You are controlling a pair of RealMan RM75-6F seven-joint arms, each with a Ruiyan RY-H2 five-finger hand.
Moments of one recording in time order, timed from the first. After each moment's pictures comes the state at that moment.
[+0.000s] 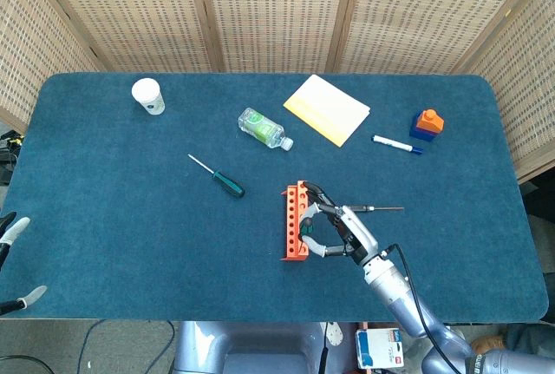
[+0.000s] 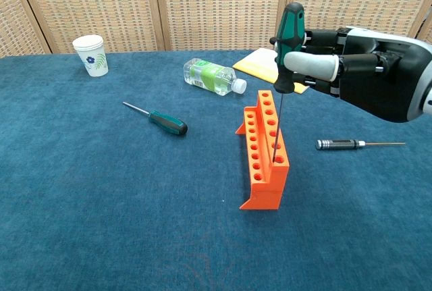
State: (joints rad) left arm 0.02 -0.99 0.05 -1.64 1.67 1.63 -0.19; right arm 0.54 -1.40 0.18 -1.81 -1.42 1.04 0.97
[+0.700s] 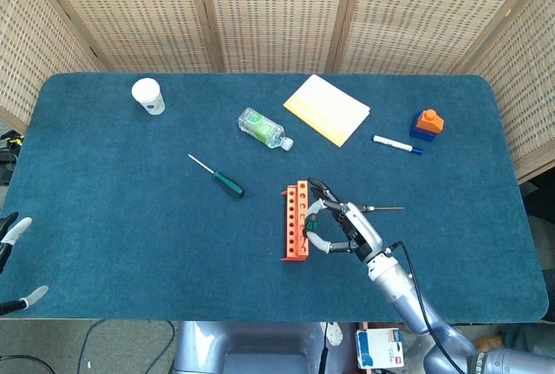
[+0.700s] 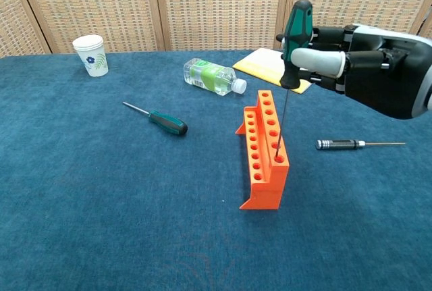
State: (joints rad) left arm 0.02 -0.99 0.05 -1.64 1.67 1.62 -0.18; right arm 0.53 -1.40 0.18 -1.79 -1.44 1.04 1.00
